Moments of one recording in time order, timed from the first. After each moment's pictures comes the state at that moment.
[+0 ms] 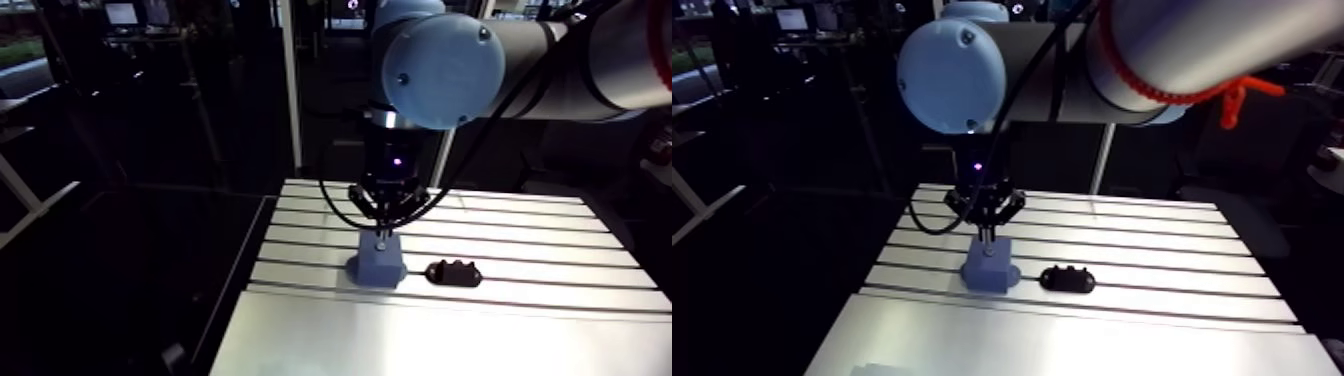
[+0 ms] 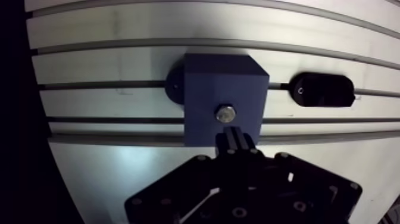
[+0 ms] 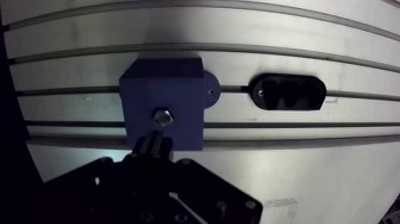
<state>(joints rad) 0.07 -1.37 1.93 -2.00 -1.59 -1.53</state>
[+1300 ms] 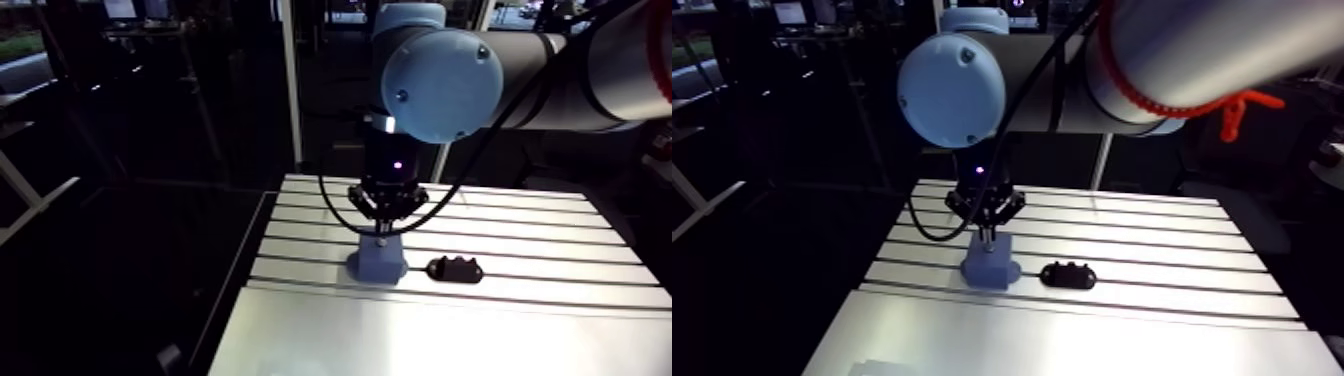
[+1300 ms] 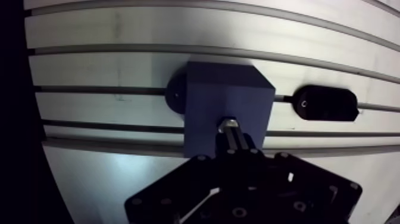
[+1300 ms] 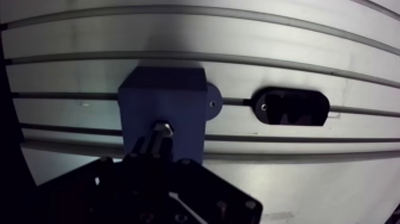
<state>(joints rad) 0.07 -1.35 1.95 -2.07 -1.59 -1.57</state>
